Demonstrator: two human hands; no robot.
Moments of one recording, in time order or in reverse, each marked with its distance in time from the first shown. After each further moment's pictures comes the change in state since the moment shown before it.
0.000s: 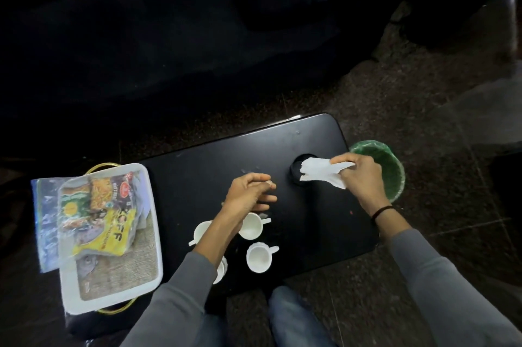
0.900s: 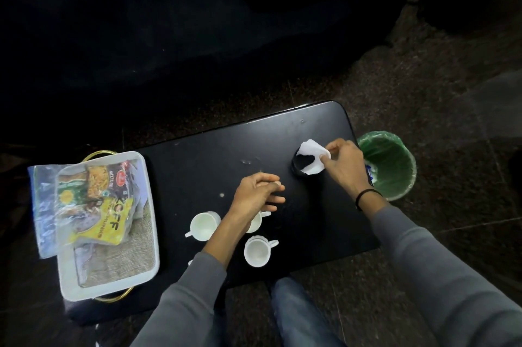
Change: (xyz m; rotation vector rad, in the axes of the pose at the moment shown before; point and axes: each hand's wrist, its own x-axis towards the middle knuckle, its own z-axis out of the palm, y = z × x) left_hand 0.015 -0.027 0.021 0.030 0.015 -0.036; right_hand 0.039 0.020 0.044 -0.268 -0.070 -0.131
